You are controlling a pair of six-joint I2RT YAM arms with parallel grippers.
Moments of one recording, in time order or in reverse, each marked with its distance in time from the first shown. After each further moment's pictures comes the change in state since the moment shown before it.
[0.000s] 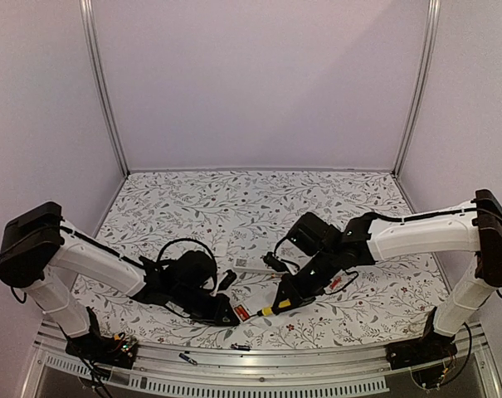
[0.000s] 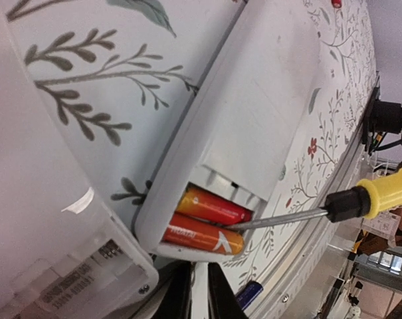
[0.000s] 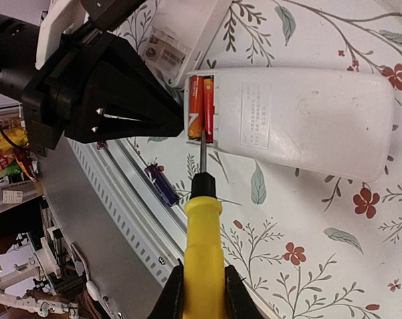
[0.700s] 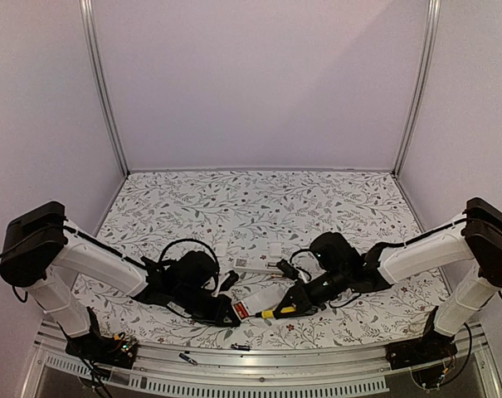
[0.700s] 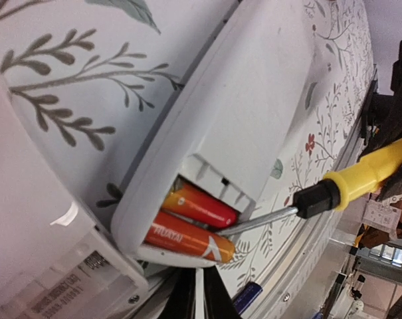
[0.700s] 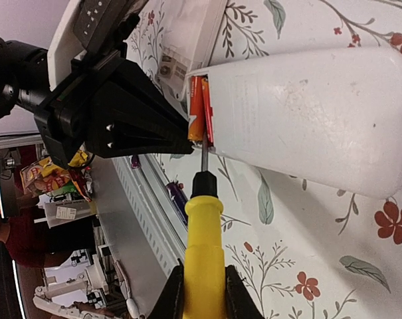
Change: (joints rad) left arm -0.002 0.022 0.004 0.022 0.016 0.022; right arm -0.056 -0.035 -0.367 0.621 -0.166 0.243
